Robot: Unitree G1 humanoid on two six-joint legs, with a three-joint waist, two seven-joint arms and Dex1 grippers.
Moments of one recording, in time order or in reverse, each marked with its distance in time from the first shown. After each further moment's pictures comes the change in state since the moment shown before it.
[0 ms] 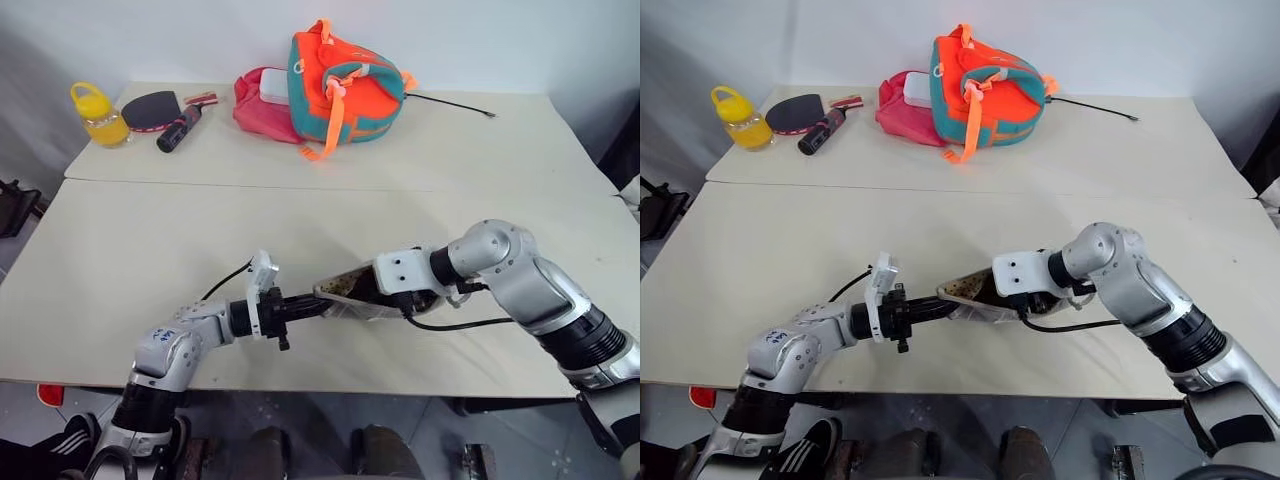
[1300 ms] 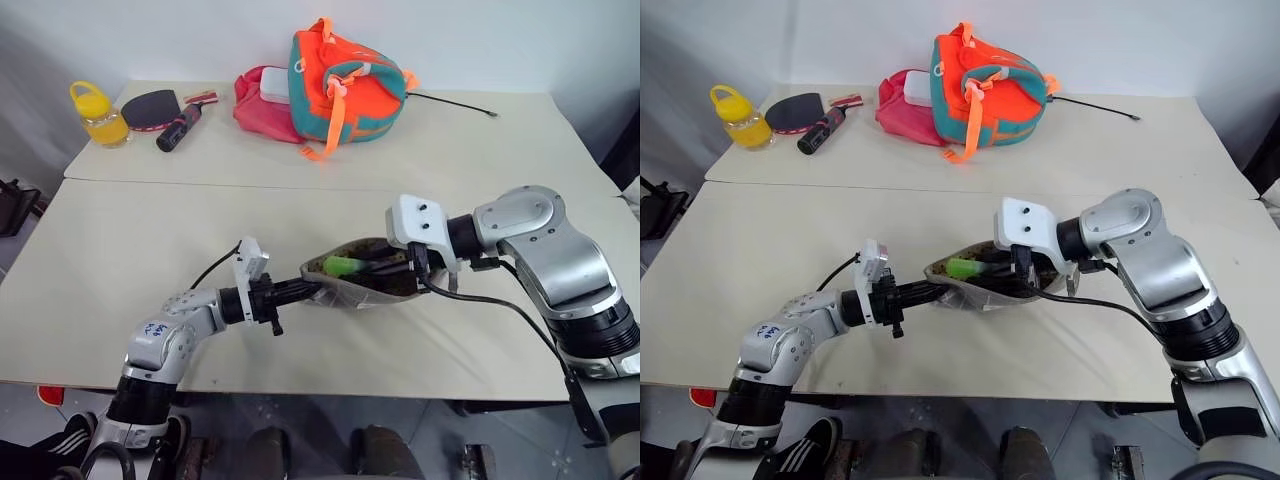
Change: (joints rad) left arm -0.035 0.022 0.038 0.020 0.064 -0.085 0.009; right arm -0.078 0.072 -0.250 -0.092 0.340 0.255 -0.006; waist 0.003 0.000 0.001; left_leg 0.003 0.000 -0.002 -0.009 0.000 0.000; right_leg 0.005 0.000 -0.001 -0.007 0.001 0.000
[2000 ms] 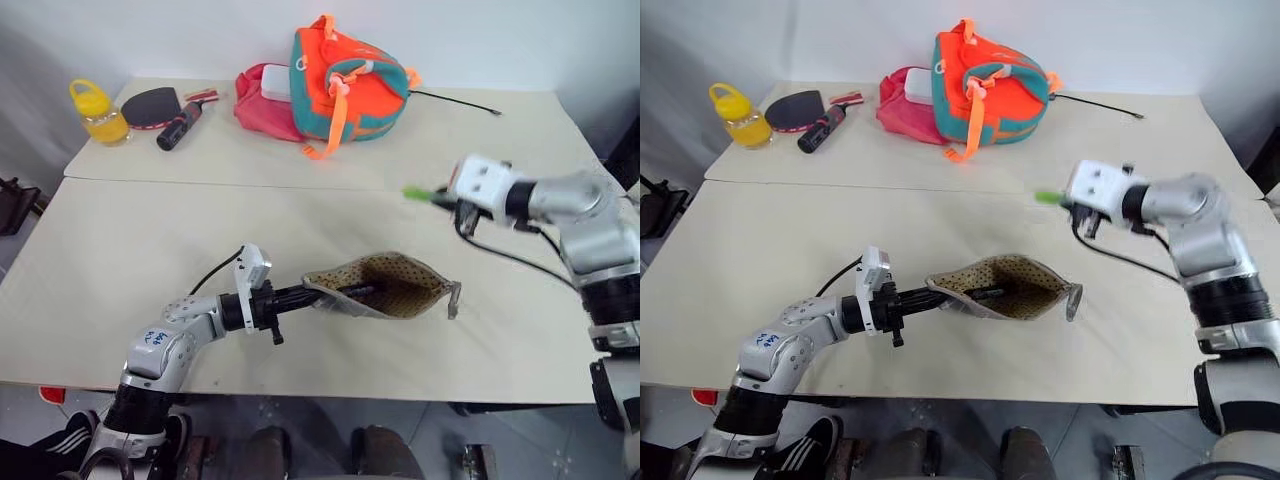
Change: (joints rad) left arm 0.041 0.010 -0.018 -0.040 0.013 -0.018 -0.001; right arm 0.009 -0.108 -0.019 0.642 -0.355 -0.612 -0.307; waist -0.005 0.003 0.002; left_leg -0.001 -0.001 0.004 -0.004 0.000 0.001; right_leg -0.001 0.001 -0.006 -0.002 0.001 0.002
